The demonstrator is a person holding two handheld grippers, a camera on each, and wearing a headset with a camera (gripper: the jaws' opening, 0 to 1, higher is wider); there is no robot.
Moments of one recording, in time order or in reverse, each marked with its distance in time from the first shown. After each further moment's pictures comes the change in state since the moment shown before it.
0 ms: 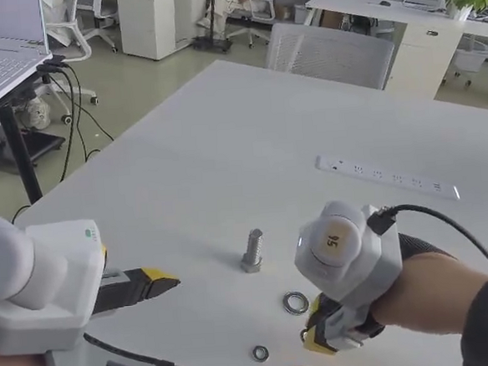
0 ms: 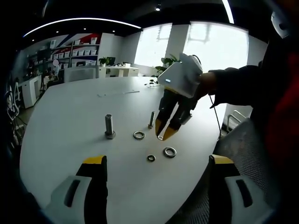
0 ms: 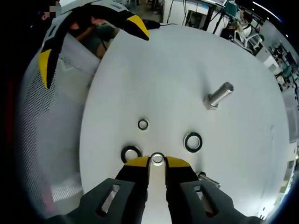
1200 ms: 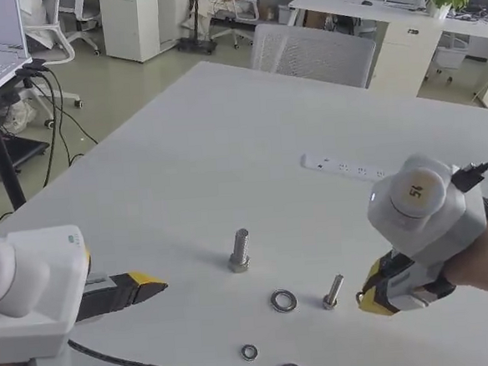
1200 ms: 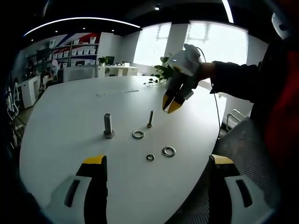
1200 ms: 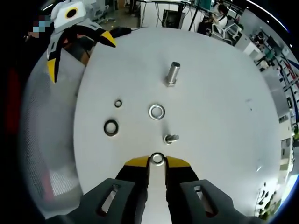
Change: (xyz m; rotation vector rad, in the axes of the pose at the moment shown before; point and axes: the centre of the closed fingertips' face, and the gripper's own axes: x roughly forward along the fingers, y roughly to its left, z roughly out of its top) left arm 0.002 0.000 0.001 0.005 0.010 -0.005; right arm -0.060 -0.048 -0.047 0.134 -0.009 -0.112
